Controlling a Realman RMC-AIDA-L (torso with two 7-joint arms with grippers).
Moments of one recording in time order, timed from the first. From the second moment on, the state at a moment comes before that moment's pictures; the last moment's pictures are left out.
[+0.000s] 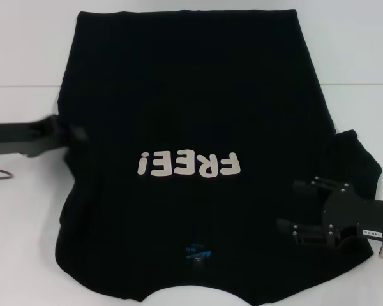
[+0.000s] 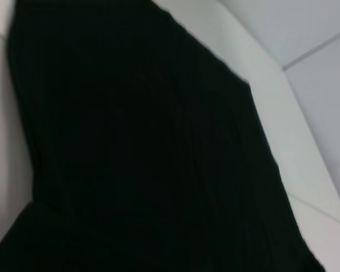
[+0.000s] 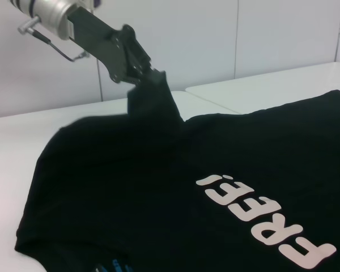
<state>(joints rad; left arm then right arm) -0.66 -1.96 0.45 0.64 2.29 1.37 -2.39 0.51 2.09 -0.53 -0.53 -2.14 -1.45 1.01</state>
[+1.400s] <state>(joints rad) -0.55 -1.98 0.40 0.42 2.16 1.19 -2.44 0.50 2.09 -0.53 -0.53 -2.14 -1.45 1.01</state>
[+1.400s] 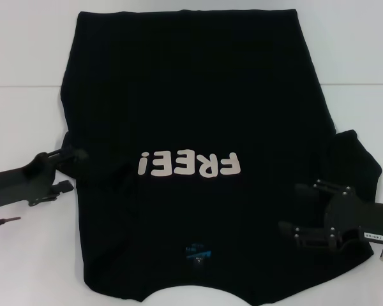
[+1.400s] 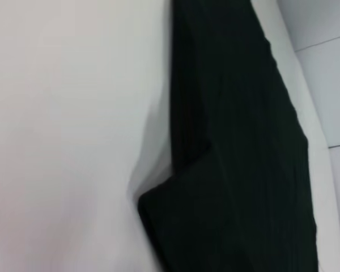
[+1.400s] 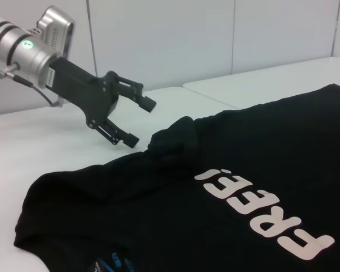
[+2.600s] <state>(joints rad) -0.62 -2.00 0.41 0.38 2.16 1.01 -2.44 0.50 2.09 -0.53 -0.53 -2.14 -1.45 1.01</state>
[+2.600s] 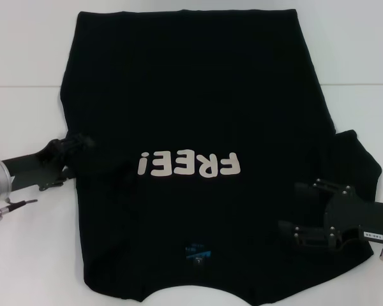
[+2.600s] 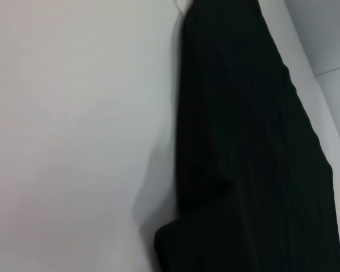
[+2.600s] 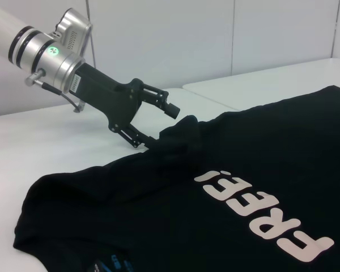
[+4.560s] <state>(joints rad) -0.48 -2.04 0.64 0.57 2.02 1.73 -1.31 0.59 1.82 -0.43 -0.80 -2.56 -1.58 2.49</state>
